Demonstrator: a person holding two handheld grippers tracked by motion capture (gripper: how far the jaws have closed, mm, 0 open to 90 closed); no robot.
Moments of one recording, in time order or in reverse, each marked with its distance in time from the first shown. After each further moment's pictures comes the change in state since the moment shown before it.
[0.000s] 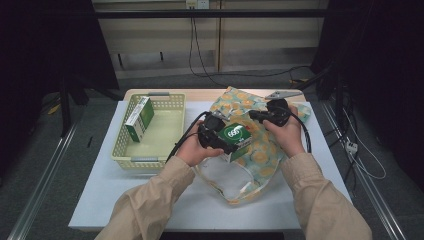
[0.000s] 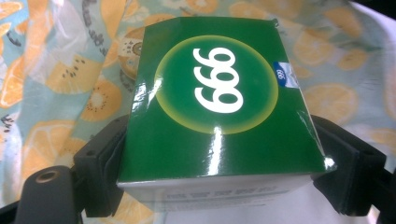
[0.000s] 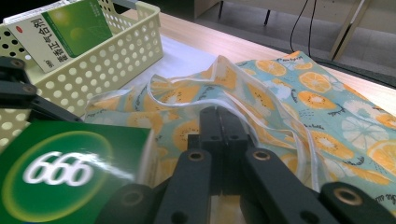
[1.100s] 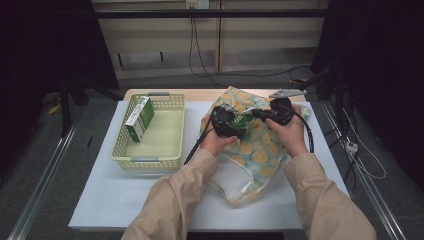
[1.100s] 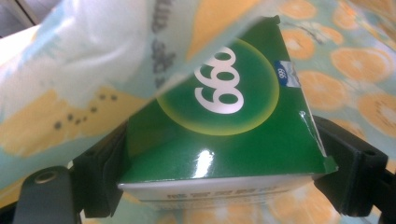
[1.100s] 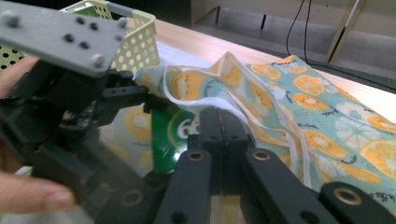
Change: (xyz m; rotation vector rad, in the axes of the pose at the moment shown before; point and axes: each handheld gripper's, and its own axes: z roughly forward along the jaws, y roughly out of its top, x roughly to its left) left arm 0.038 0.018 0.078 -0.148 0.217 -0.090; right arm -0.004 0.001 -0.006 -0.017 -0.010 0.017
